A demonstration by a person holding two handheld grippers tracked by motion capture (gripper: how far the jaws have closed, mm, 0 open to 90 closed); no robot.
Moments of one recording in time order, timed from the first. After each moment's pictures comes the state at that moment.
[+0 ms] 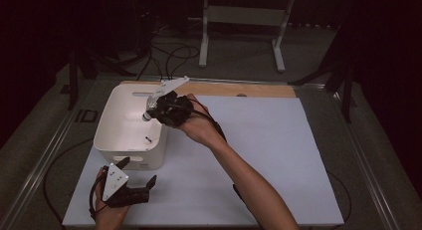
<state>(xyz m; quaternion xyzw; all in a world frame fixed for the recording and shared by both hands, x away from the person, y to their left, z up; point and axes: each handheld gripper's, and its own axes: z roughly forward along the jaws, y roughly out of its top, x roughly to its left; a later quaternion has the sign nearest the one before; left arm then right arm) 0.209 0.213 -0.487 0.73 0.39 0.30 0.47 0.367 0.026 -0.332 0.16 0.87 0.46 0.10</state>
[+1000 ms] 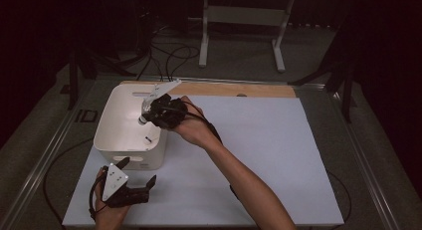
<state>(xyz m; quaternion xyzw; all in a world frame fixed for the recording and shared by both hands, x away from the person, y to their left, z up) 0.209 0.213 -0.487 0.73 0.39 0.30 0.47 0.367 0.040 -0.339 0.16 0.87 0.45 0.10</state>
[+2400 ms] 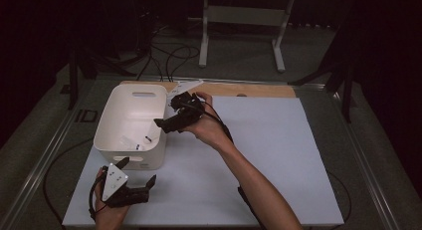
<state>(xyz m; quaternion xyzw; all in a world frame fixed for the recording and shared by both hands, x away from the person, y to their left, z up) 0.209 0.213 -0.487 0.73 0.39 0.30 0.47 0.382 0.000 -0.354 0.24 0.85 0.45 0.11</state>
